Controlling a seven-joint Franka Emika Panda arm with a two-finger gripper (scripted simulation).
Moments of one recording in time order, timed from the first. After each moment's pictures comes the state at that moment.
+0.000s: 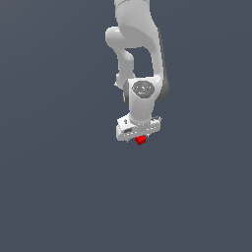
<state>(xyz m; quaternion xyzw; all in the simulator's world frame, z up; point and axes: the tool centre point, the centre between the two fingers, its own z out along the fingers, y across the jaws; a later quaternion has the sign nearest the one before) -0.038 0.056 0.084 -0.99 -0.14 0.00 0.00</state>
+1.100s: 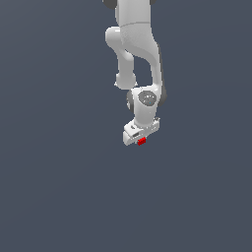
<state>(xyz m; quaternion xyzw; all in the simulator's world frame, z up) -0.070 0.079 0.021 -0.97 -0.26 0.00 0.00</state>
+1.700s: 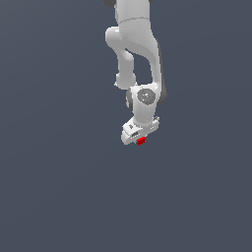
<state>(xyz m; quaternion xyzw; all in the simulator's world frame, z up) -0.066 0.073 0.033 -0.97 -0.26 0.00 0.00</state>
